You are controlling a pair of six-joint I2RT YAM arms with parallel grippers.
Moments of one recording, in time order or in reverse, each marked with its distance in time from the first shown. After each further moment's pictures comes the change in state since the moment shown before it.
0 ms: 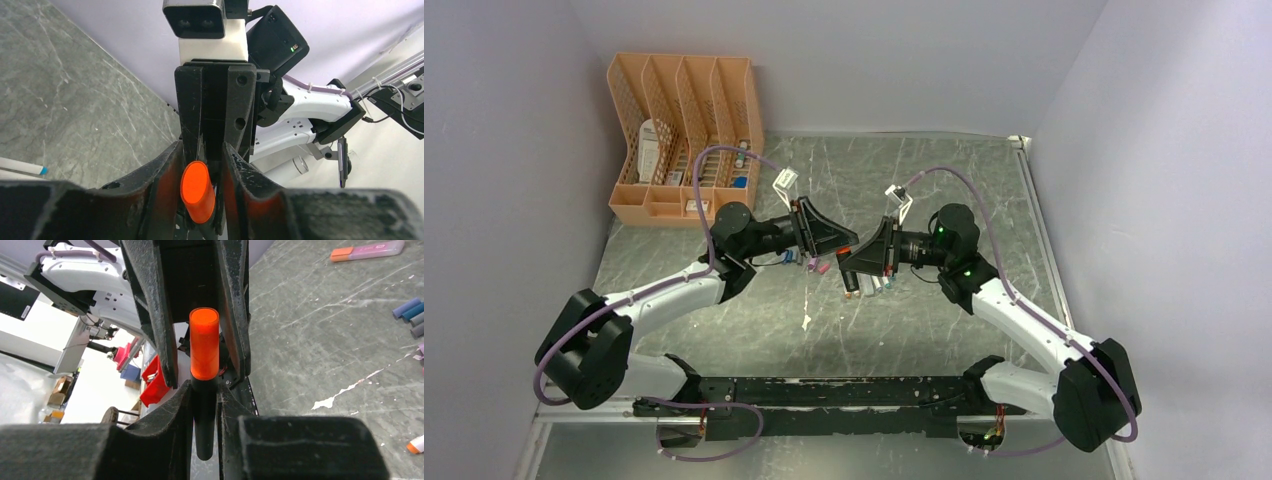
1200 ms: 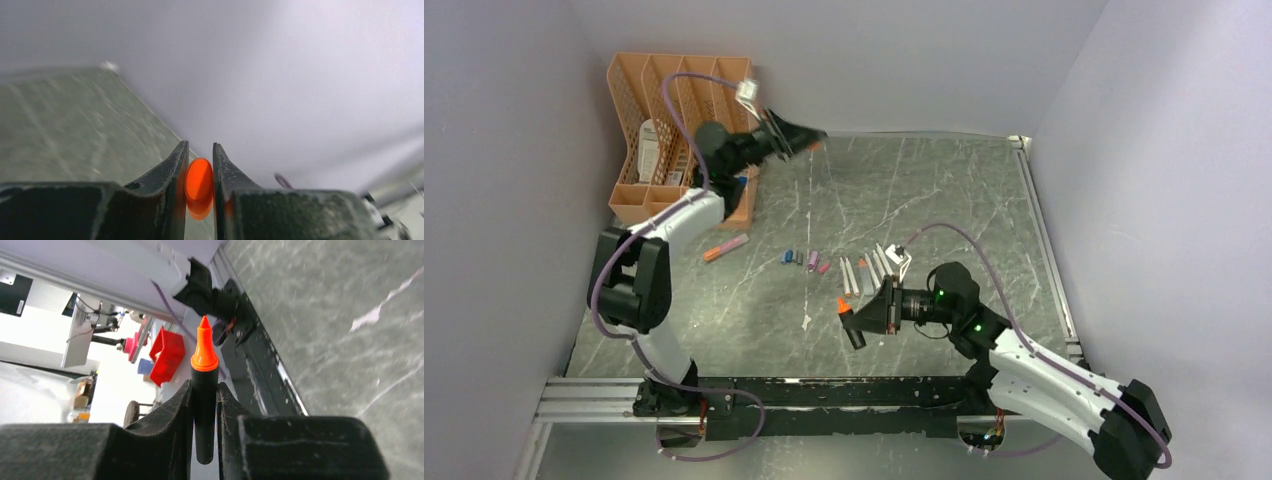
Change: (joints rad) left arm 0.275 0.378 0.477 -0.007 0.101 -0.040; right arm 0.206 -0.295 -0.285 -0.089 0.249 0.084
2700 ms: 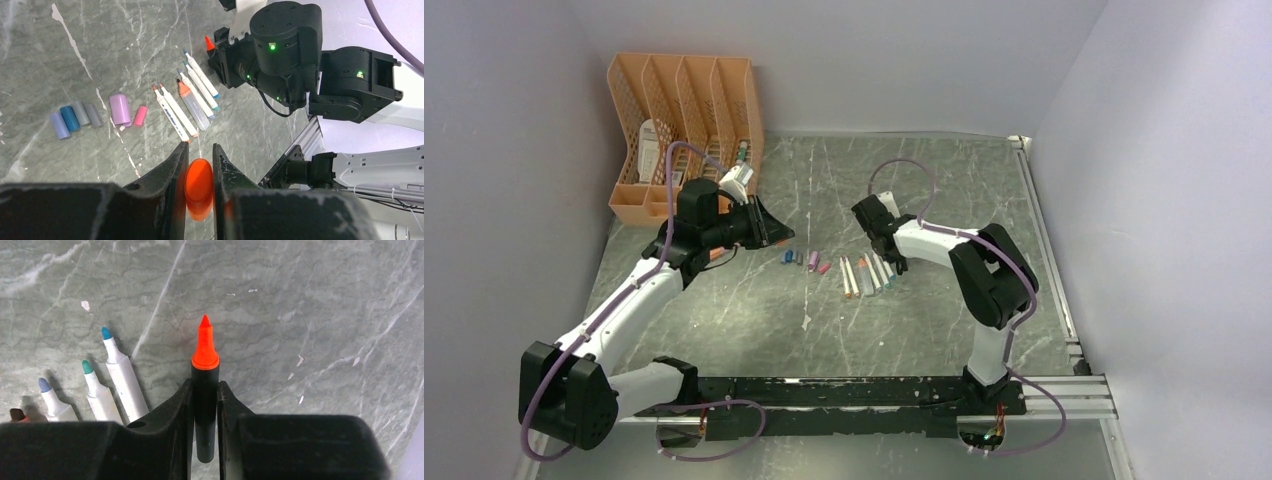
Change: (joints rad) left arm 0.040 -0.573 -0.370 -0.972 -0.259 0.436; right arm -0.115 1.051 0.732 -0.703 1.245 -0.660
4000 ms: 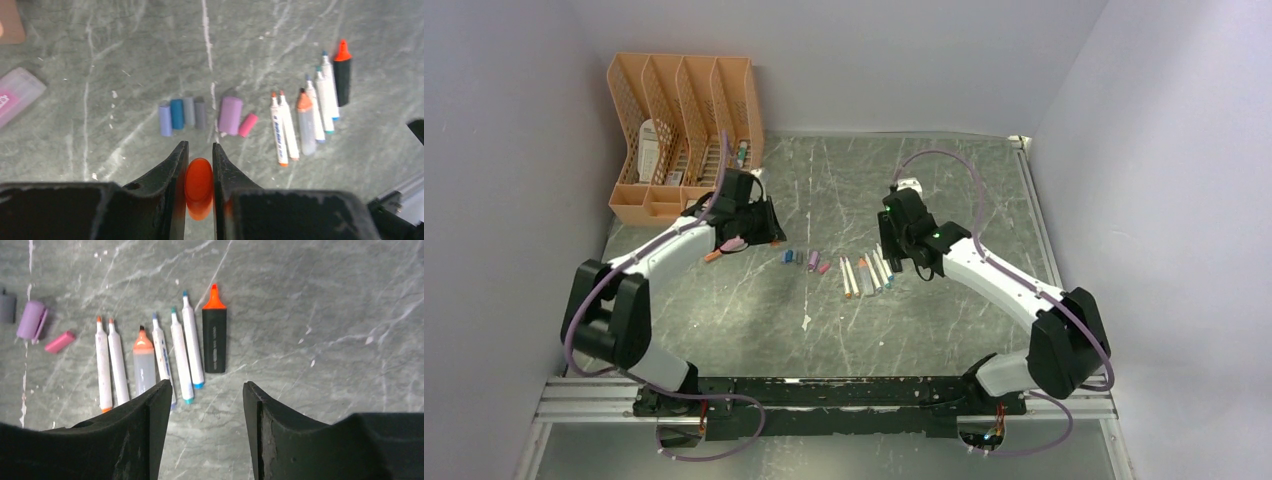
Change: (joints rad) left arm -0.018 0.354 0.166 -0.184 -0.299 0.111; right arm 0.000 -0.455 -0.090 -0.080 -0.217 0.077
